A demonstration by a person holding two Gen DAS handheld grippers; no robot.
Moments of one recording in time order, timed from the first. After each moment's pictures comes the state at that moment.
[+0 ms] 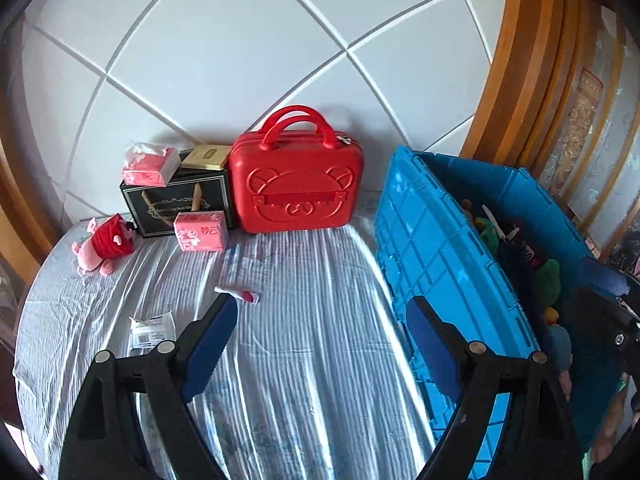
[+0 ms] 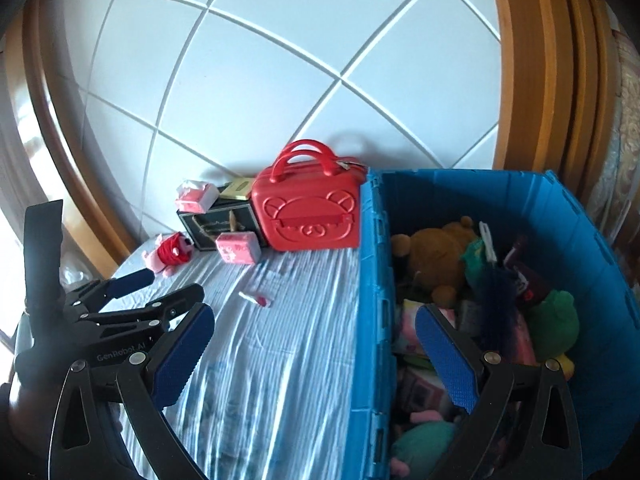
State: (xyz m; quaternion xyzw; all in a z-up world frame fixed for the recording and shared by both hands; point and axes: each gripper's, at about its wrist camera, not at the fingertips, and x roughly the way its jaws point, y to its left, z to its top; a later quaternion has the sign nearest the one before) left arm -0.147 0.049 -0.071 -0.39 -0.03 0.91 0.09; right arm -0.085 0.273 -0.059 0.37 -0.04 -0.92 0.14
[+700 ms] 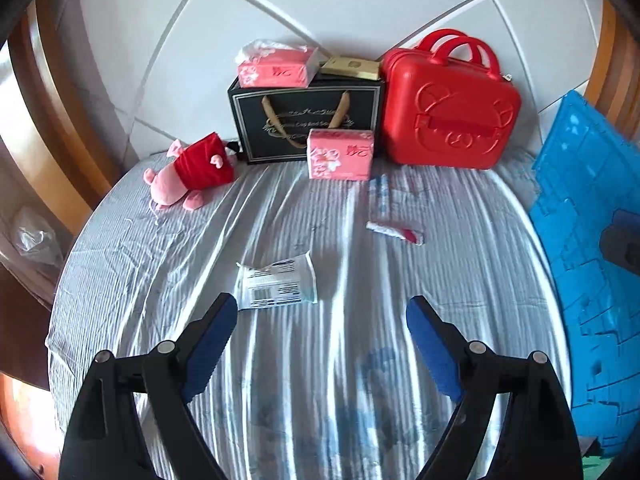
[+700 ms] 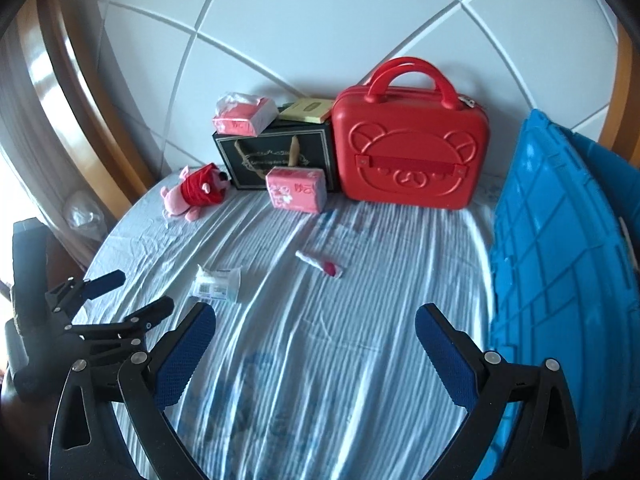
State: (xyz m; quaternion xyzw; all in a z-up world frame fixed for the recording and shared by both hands) left arm -0.187 -0.144 -0.209 -0.46 0.00 0.89 -0.03; right arm -0.170 0.097 -0.186 0.44 0.02 -0.87 0.20
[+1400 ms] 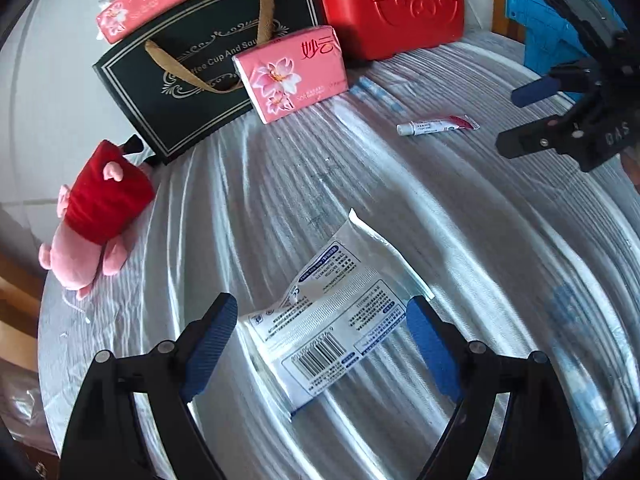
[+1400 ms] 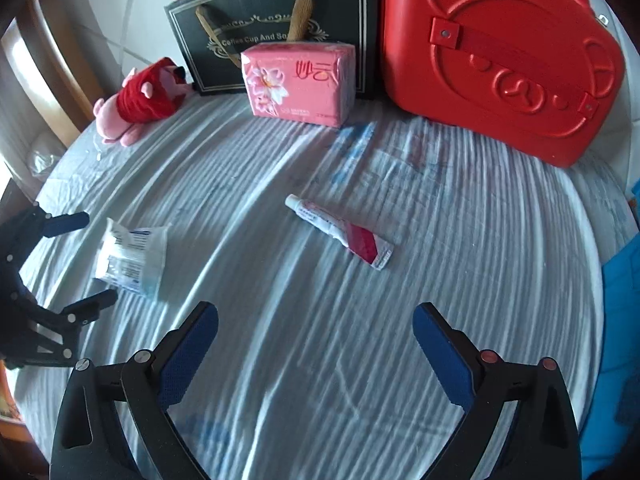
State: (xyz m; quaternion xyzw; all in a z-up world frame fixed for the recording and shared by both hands) left arm -0.286 -0.199 -0.376 -0.46 0.20 0.85 0.17; right arm -0.293 0.002 -0.399 0.52 0.09 -0.83 0.20
